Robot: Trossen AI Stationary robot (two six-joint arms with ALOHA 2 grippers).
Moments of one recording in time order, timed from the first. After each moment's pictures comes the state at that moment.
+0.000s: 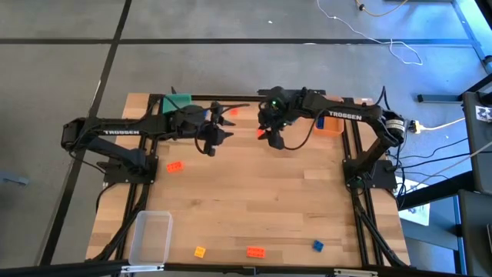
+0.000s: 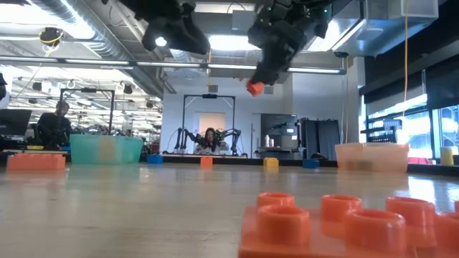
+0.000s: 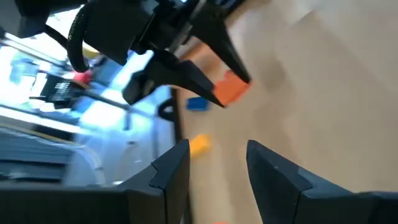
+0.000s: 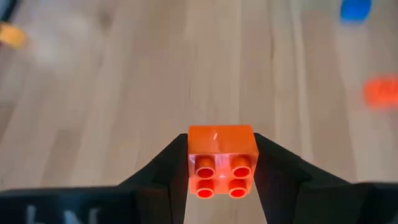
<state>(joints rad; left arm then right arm) 0.18 1.21 0.95 -0.16 -0.15 0.81 -0.37 1.68 1.36 -0.62 -0.39 -0.29</state>
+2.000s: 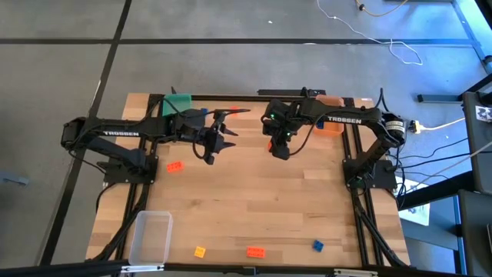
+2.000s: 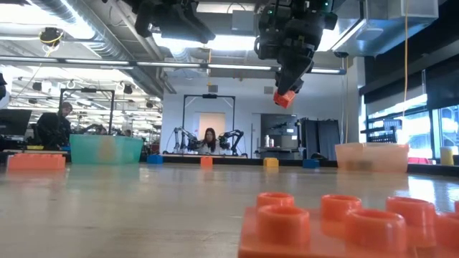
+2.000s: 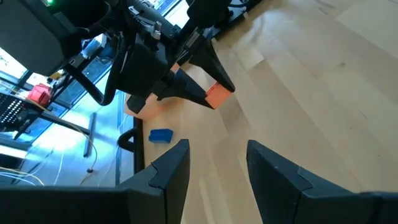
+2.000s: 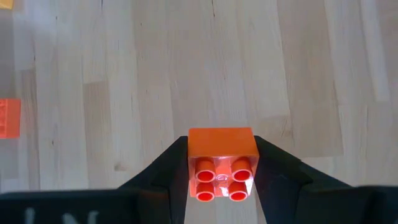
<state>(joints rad) 0.13 1.21 0.95 -0.14 -0.02 0.71 -0.30 1.68 1.36 -0.87 -0.33 -0.09</state>
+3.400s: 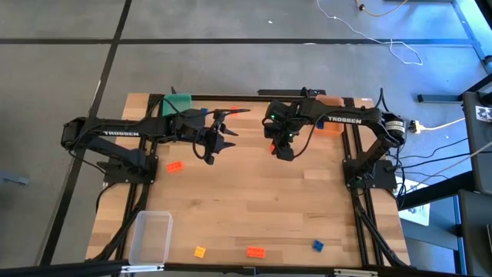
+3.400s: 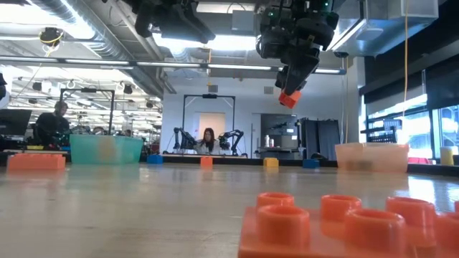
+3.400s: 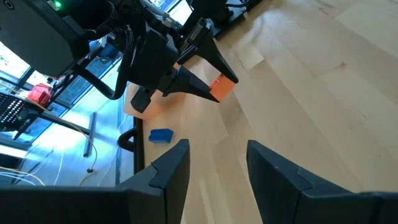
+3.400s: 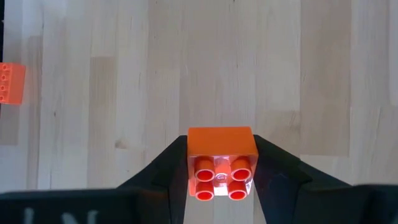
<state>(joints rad) 0.13 1.21 0.95 -0.14 -0.03 0.71 -0.30 1.68 1.36 -0.92 -0.37 -0.22</state>
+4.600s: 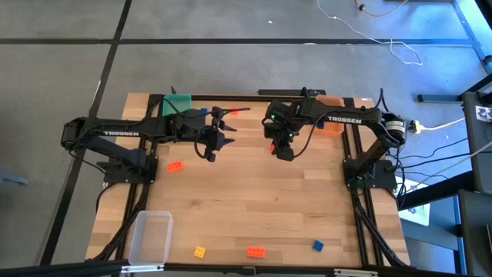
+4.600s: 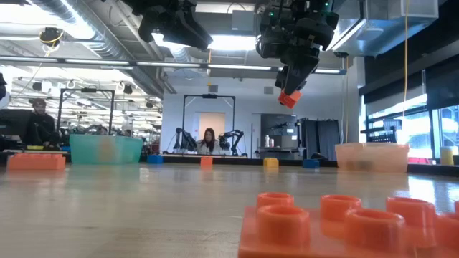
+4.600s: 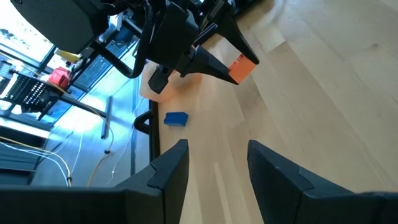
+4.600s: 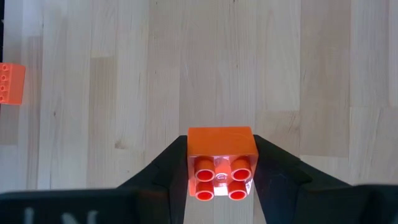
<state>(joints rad) 0.13 1.21 0.95 -0.15 -0.13 0.72 -0.30 1.68 1.36 -0.92 -0.37 -0.22</state>
